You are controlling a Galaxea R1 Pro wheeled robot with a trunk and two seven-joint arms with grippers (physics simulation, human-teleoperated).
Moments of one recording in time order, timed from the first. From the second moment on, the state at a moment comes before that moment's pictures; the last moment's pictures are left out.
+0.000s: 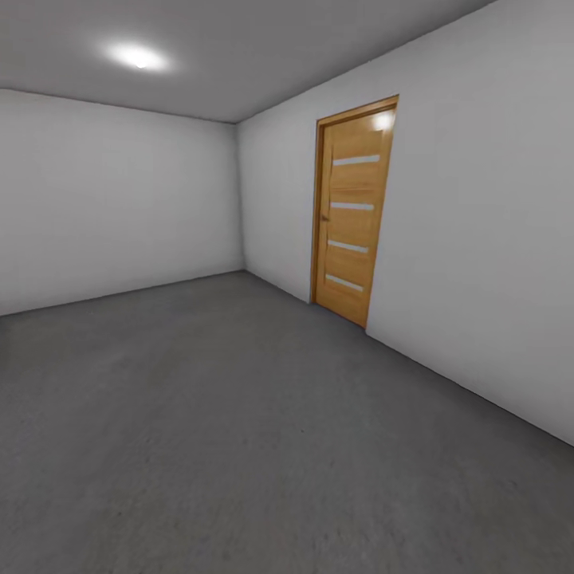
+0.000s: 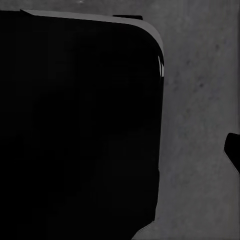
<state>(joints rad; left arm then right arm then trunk) 0.01 -0.02 0.01 -0.04 0.01 0.00 0.01 0.00 -0.01 0.01 0.00 0.01 -0.08 -0.01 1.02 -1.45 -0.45</state>
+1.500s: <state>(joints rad) 0.01 -0.02 0.01 -0.04 0.01 0.00 0.01 0.00 -0.01 0.01 0.00 0.01 -0.08 -0.01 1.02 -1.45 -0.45</state>
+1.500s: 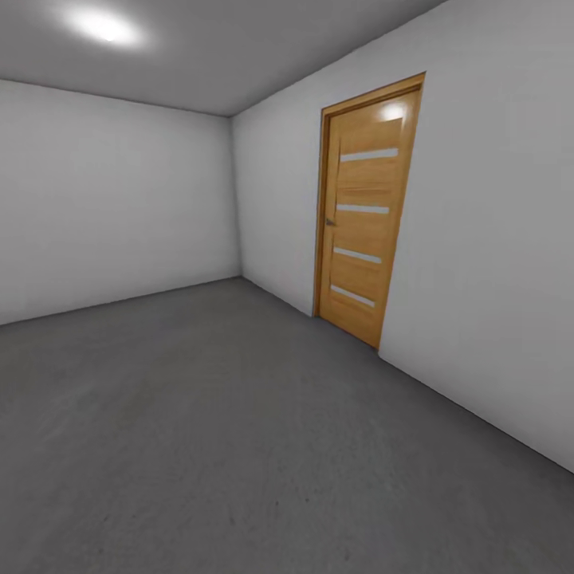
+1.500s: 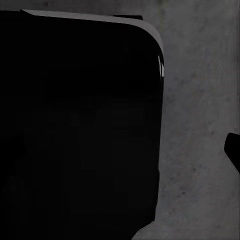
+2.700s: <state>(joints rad) 0.01 -0.02 0.01 -0.04 0.01 0.00 0.01 0.00 -0.01 0.01 0.00 0.01 -0.08 -0.01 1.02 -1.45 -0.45</state>
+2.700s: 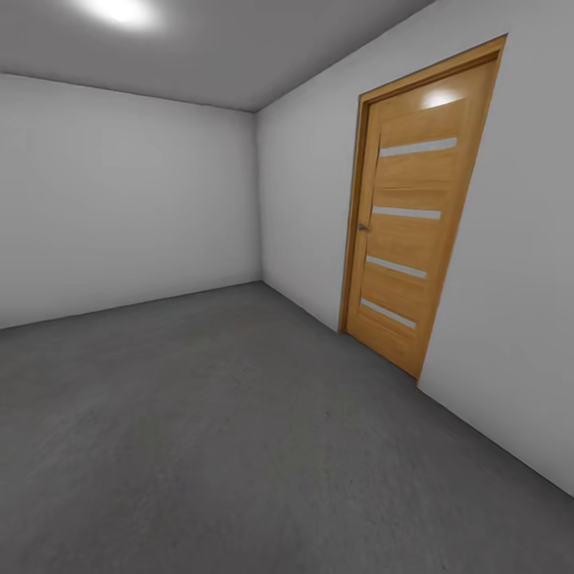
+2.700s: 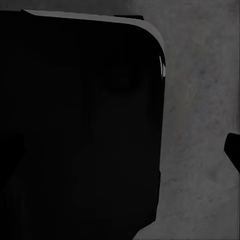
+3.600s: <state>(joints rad) 0.01 -0.02 0.01 -0.04 0.01 0.00 0.01 0.00 -0.01 0.01 0.00 0.01 -0.08 -0.01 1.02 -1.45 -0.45</state>
